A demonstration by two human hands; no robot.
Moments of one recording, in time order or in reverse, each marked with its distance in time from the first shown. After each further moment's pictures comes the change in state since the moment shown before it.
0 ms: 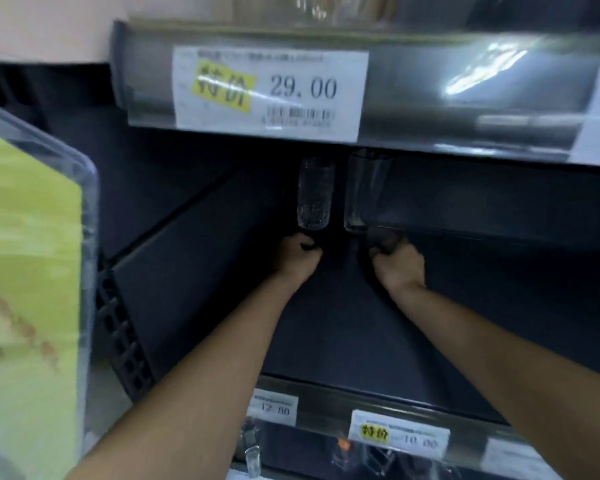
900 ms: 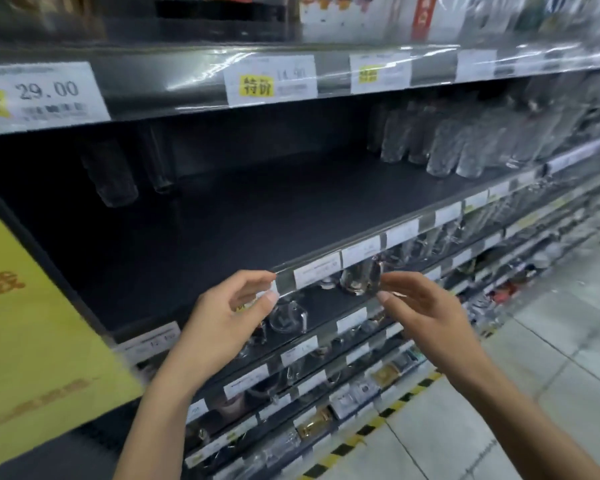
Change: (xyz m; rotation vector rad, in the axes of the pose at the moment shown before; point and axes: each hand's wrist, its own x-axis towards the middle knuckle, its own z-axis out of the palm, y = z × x) left_hand -0.235 0.002 -0.015 -0.210 -0.730 0.459; right_hand -0.355 0.067 -0.202 0.304 0.282 0.227
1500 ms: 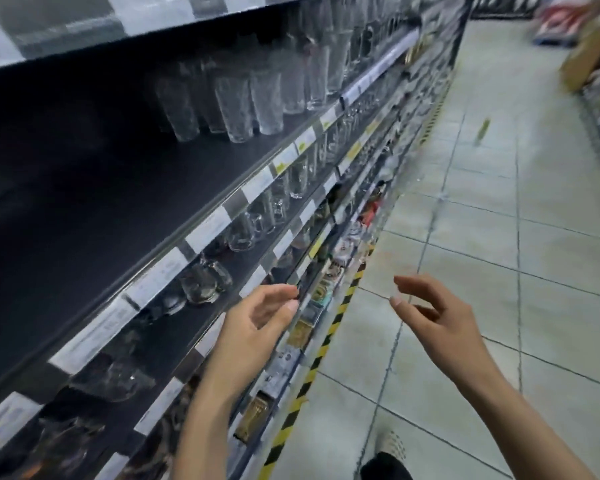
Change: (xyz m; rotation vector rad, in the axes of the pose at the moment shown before) left_hand 0.054 0.045 0.262 -0.147 -0.532 -0.001; right_hand -0.075 0.104 -0.191 -0.043 0.575 0.213
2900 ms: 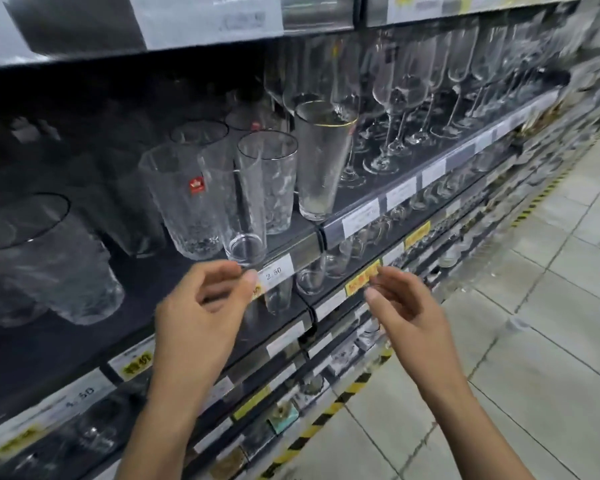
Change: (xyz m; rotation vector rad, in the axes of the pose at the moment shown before) left_hand 0.567 0.072 0.150 0.071 0.819 -0.056; right_hand 0.663 0.055 -0.042 0.106 -0.321 -0.047
